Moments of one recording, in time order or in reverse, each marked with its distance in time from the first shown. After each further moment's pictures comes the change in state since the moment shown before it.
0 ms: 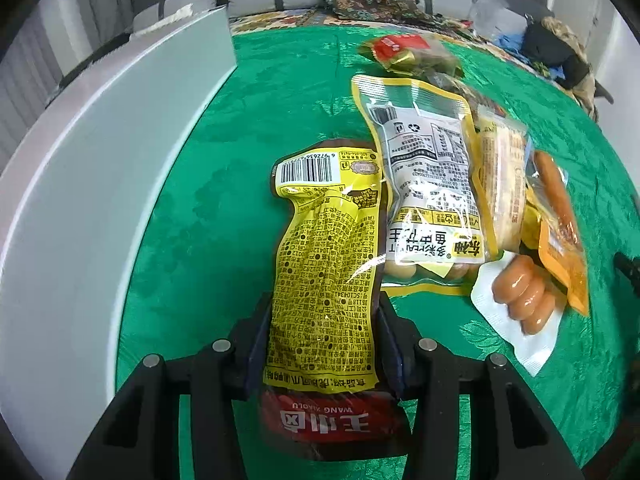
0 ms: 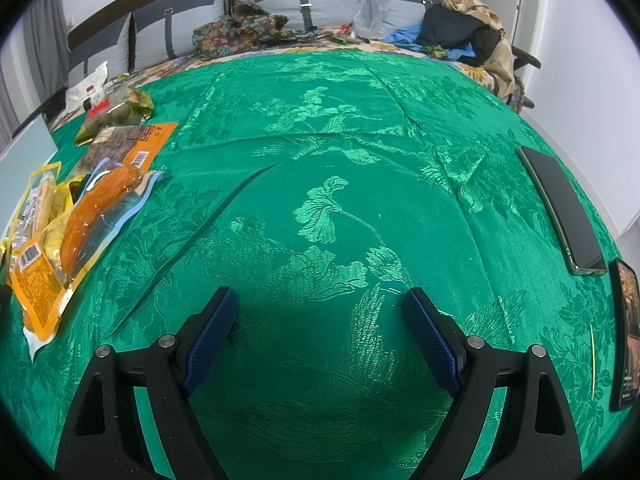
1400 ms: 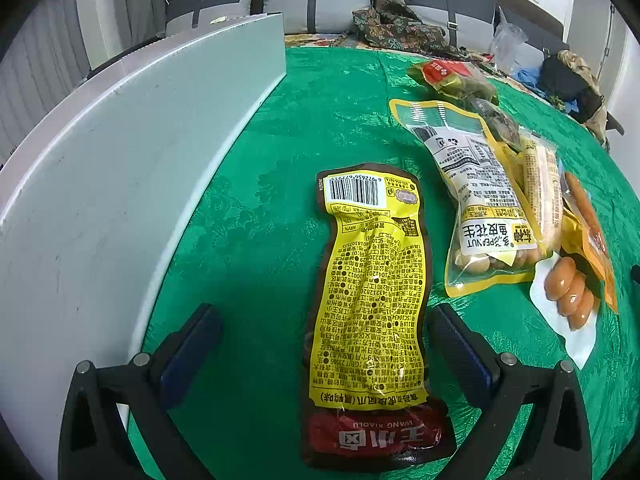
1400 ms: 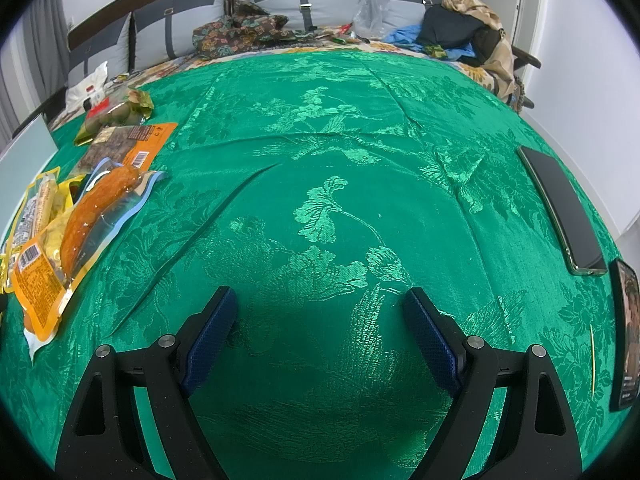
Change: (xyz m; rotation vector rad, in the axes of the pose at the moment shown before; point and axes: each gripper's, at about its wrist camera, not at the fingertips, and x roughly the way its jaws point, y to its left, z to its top) left arm 0.004 0.040 -0.023 -0.060 -0.123 0.032; right arm -0.001 0.000 0.000 0.000 0.001 0.001
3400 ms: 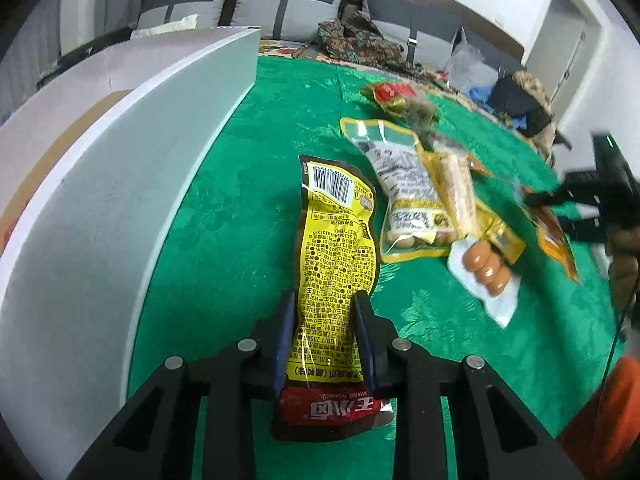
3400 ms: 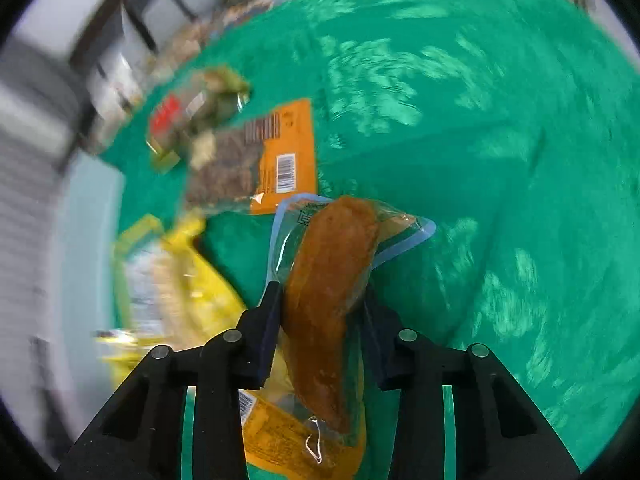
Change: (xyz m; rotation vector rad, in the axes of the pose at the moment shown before) left arm -0.050 0.023 -0.011 -0.041 -0.023 -0.252; right arm 0.040 0.092 0.091 0.274 0.356 0.389
